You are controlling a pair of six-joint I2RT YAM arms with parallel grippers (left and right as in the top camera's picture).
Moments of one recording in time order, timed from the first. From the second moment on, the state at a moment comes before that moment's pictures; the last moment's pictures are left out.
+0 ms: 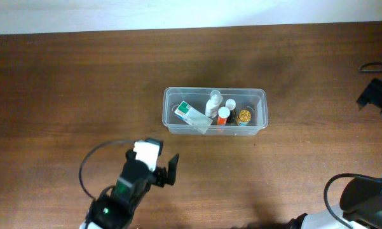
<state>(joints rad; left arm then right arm) -0.58 0.80 0.25 0.00 -0.10 -0.23 -0.55 1.74 1.99 -1.64 0.10 0.18</state>
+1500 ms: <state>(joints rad) -0.26 0.23 0.02 0.07 0.08 -0.23 -0.55 1.74 1.99 -1.64 0.10 0.18</state>
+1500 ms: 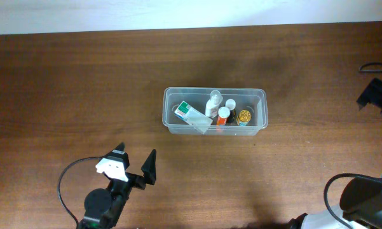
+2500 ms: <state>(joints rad) -0.19 0.04 0.01 -0.07 0.08 -0.23 -0.55 1.74 1.99 -1.64 0.10 0.18</state>
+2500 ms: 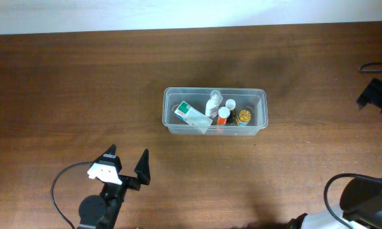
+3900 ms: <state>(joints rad) -0.06 0.02 0.01 -0.07 0.08 -0.23 -0.55 1.74 1.99 -1.64 0.10 0.18</state>
